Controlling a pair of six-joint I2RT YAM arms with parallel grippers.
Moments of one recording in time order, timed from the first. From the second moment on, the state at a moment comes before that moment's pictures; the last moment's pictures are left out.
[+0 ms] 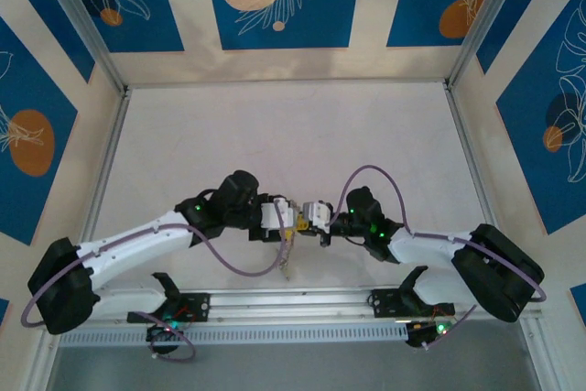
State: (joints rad) left arm -0.87 1.15 0.72 -0.25 0.36 0.63; right arm 0.75 1.24 0.28 0.64 -0.61 -0.41
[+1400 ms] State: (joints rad) left arm -0.73 1.69 1.07 -0.59 0.02 -0.07; right arm 0.64 1.10 0.24 0.58 -0.60 -0.45
